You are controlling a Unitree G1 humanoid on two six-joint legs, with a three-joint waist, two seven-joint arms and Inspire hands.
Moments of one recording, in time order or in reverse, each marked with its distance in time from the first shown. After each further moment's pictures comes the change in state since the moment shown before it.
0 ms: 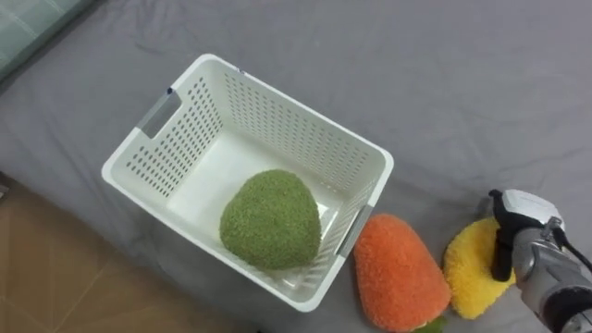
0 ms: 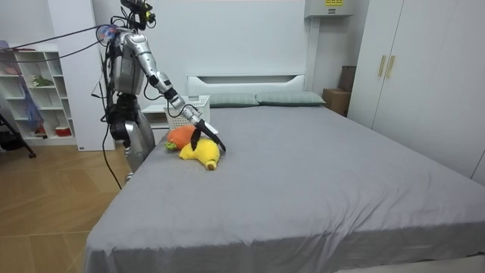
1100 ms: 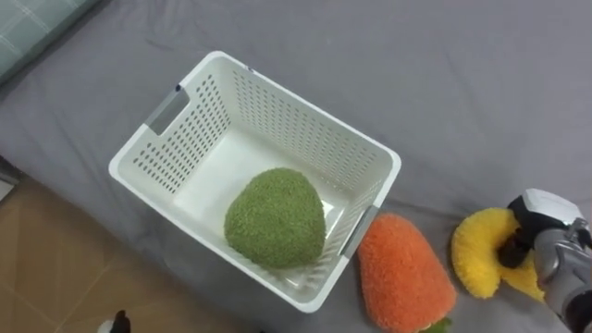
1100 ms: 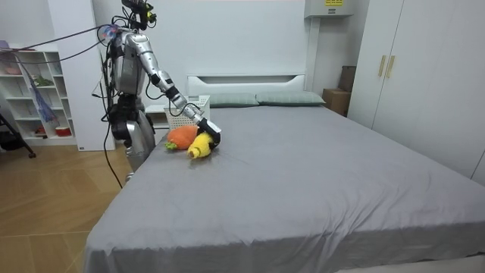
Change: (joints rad) left arm -0.048 0.009 0.011 0.056 -0.057 -0.044 -0.008; right arm 0.007 -0.044 -0.114 -0.032 0.046 -0.071 -0.029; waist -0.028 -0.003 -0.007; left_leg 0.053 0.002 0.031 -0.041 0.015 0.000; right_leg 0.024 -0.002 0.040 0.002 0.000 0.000
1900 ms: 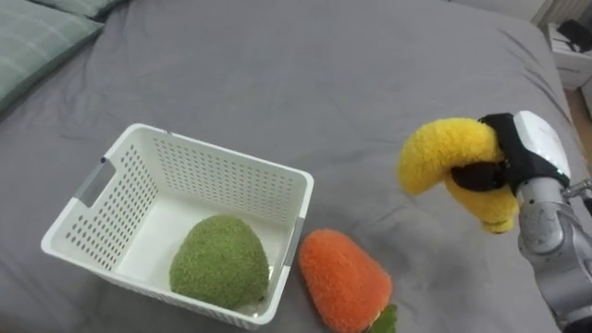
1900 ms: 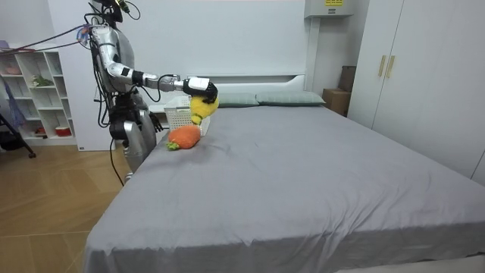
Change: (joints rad) left arm 0.160 -0.025 0.195 -0.060 0.019 0.017 0.060; right arm 0.287 0.029 -0.281 -0.808 0.072 0.036 0.023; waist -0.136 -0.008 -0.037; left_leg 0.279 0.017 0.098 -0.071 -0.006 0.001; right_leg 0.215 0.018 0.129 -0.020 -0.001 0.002
